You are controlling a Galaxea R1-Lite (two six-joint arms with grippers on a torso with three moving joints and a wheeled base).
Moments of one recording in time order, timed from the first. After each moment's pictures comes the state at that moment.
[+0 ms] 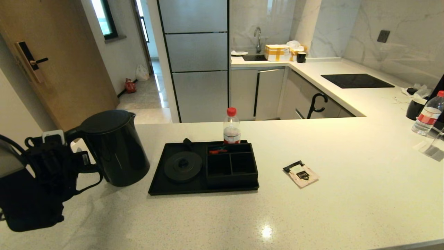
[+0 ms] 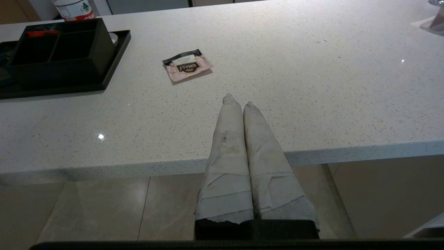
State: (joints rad) left arm 0.23 2.11 -0.60 -1.42 0.40 0.12; right arm 0.01 0.00 -0.03 0.07 0.00 0.03
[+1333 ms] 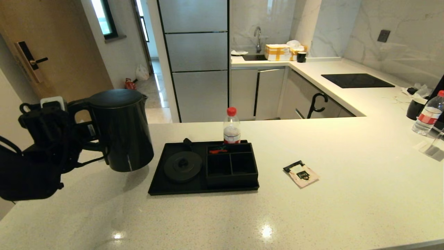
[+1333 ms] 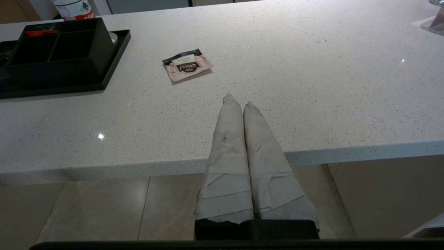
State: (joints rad) left arm 0.10 1.89 -0.80 -1.05 0.40 0.00; right arm 0.01 0.00 -0.03 0.07 0.00 0.03
